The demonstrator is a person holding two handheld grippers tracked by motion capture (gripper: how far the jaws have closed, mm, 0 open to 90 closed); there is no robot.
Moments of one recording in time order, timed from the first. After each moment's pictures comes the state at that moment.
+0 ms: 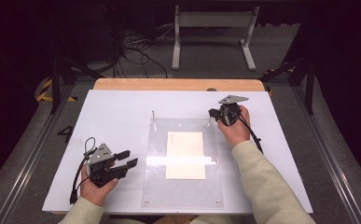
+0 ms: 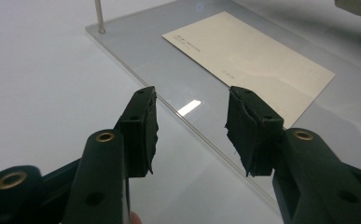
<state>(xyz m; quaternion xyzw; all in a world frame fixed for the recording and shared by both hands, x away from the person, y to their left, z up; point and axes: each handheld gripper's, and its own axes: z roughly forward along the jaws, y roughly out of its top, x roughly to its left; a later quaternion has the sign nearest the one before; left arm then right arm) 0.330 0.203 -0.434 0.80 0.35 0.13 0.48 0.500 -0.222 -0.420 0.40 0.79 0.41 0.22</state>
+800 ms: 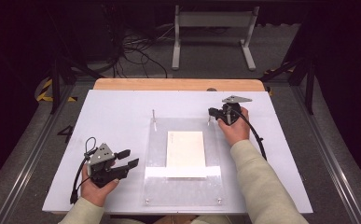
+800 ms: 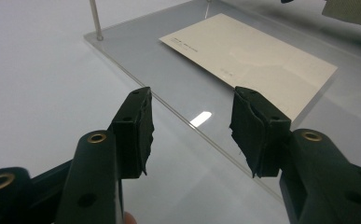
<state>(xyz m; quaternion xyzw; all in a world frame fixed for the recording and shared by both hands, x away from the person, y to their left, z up) 0.327 0.199 -0.430 0.80 0.34 0.14 0.48 0.511 -0.231 -0.434 0.43 0.75 0.46 0.18</state>
